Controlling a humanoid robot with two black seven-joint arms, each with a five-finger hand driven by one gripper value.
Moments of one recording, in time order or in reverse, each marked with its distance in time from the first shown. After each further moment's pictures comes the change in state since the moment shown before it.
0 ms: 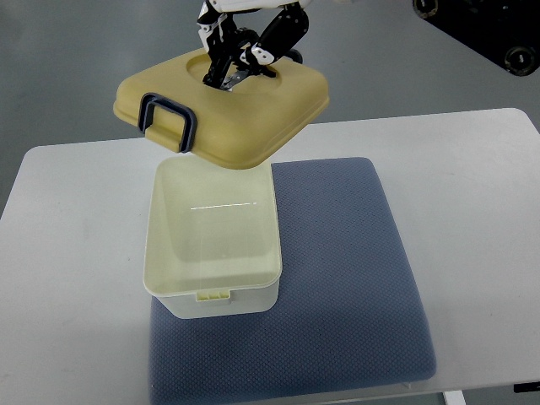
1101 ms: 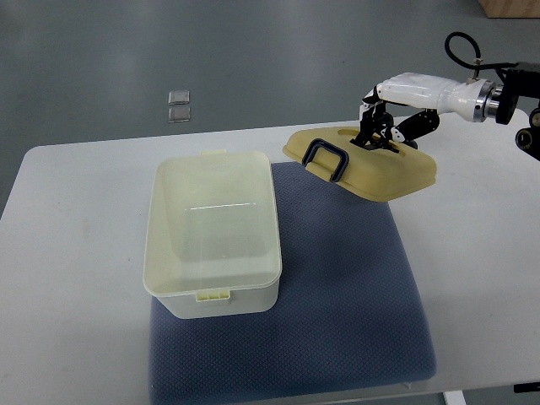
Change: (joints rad) left arm 0.000 0.000 0.000 0.000 0.000 0.000 0.000; right arm -0.507 -0.236 -0.015 -0.034 0.018 -0.298 0.000
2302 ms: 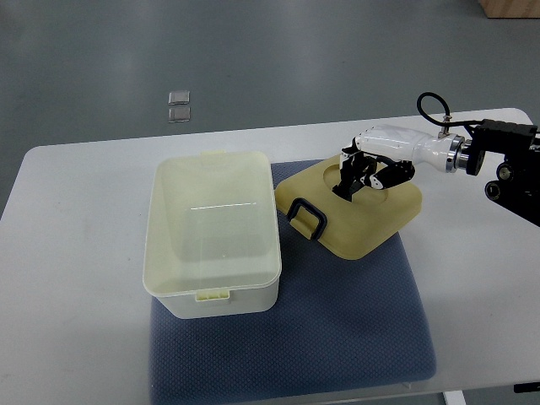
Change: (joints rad) left arm 0.000 0.000 0.000 0.000 0.000 0.000 0.000; right arm -0.121 0.082 -0.019 0.020 -0.013 -0.083 0.000
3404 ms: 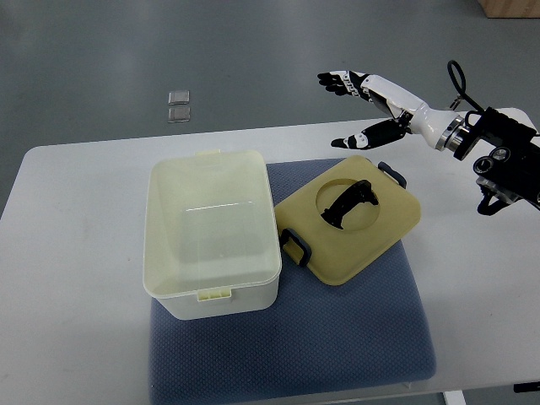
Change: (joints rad) left arm 0.000 0.000 0.000 0.000 0.000 0.000 0.000; right arm -0.027 0.059 0.083 -0.021 0.733 0.066 0.000
